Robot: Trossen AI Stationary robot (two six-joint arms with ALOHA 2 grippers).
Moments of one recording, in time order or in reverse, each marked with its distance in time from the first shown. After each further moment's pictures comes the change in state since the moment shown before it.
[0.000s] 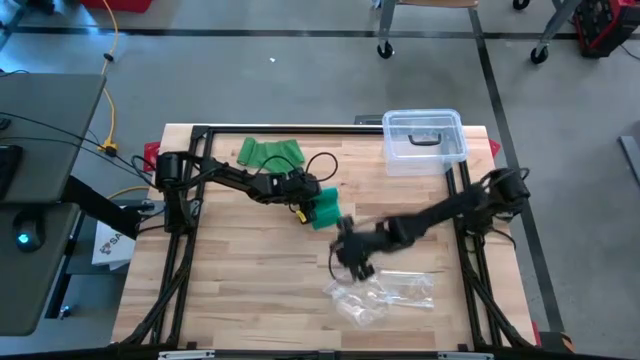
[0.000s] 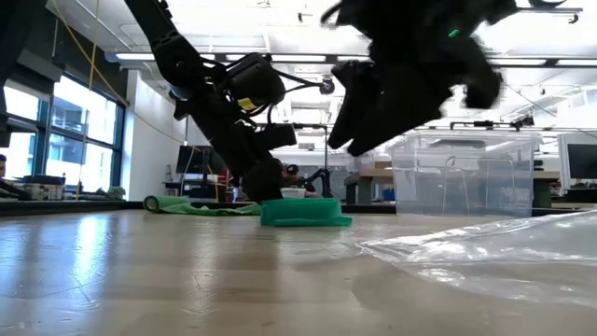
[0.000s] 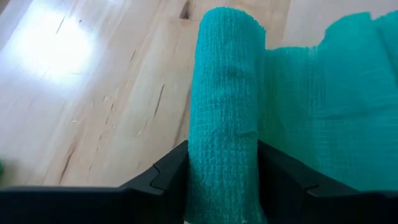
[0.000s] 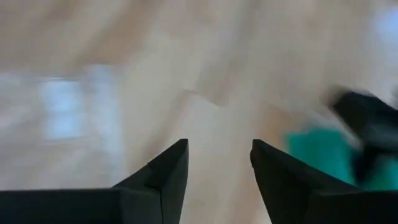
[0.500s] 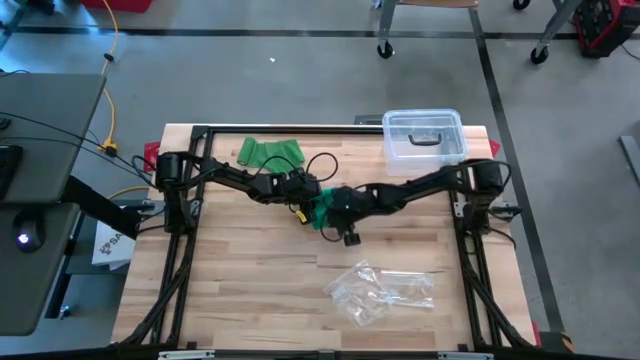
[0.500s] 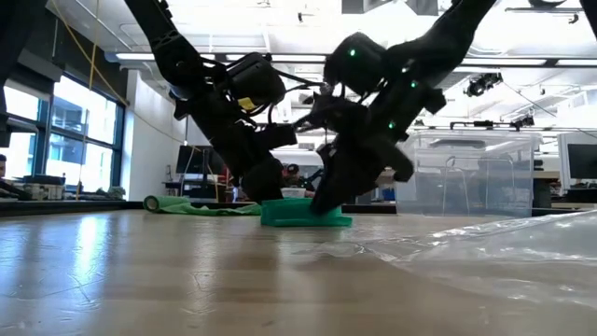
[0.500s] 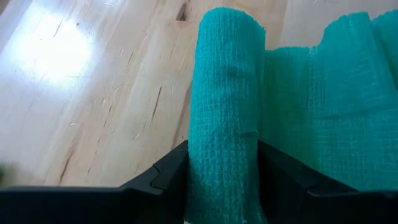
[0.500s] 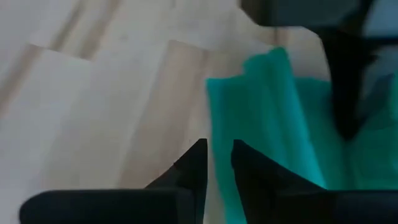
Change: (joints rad) left arm 0.001 0.000 0.000 0.003 0.002 0.011; right arm -0.320 0.158 -0.079 0.253 -0.260 -0.045
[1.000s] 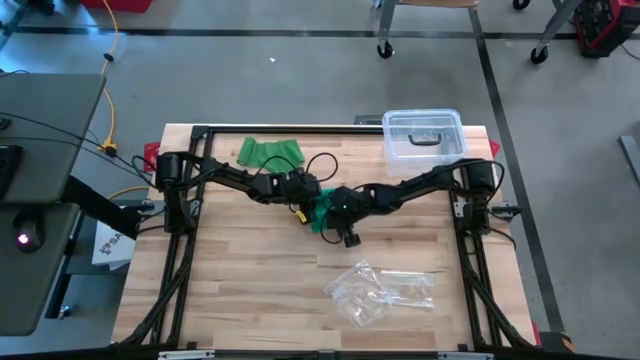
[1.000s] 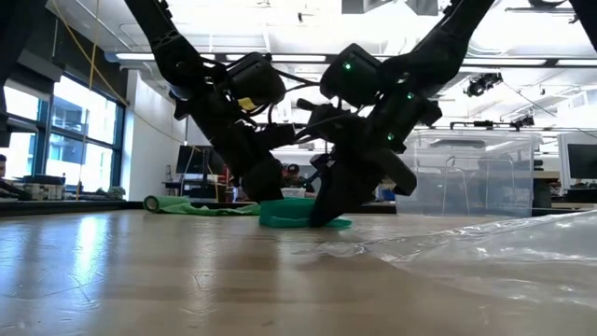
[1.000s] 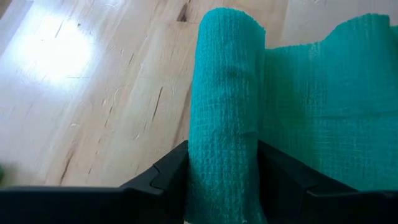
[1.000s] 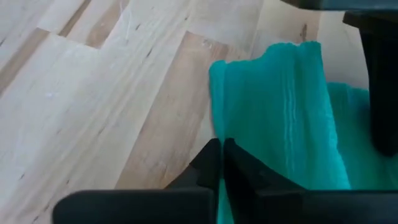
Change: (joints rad) left arm 0.000 0.000 0.000 0.002 -0.011 0.000; right arm -0.009 0.057 0.004 0.028 -0.066 -0.059
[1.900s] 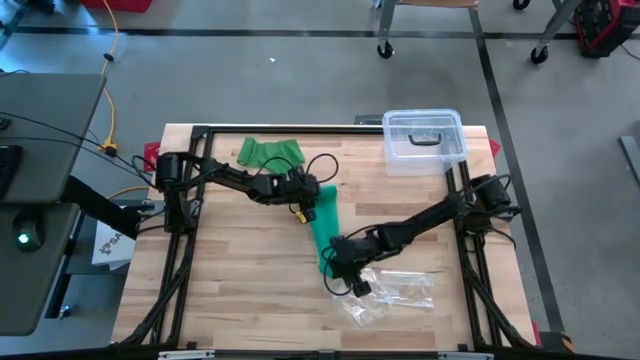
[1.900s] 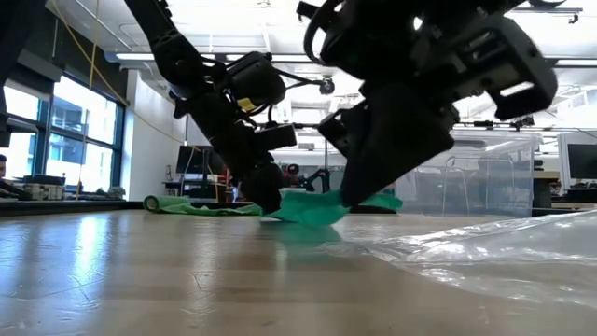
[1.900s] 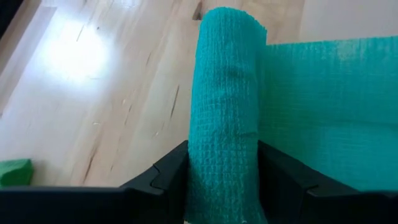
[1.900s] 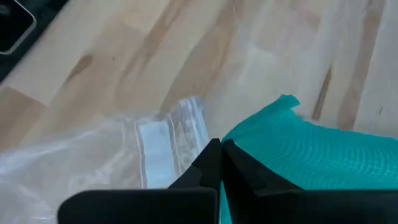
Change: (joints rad) left arm -0.008 0.000 0.001 -0.006 -0.062 0.035; right arm 0.365 -0.046 0.083 -0.095 0.010 0.325
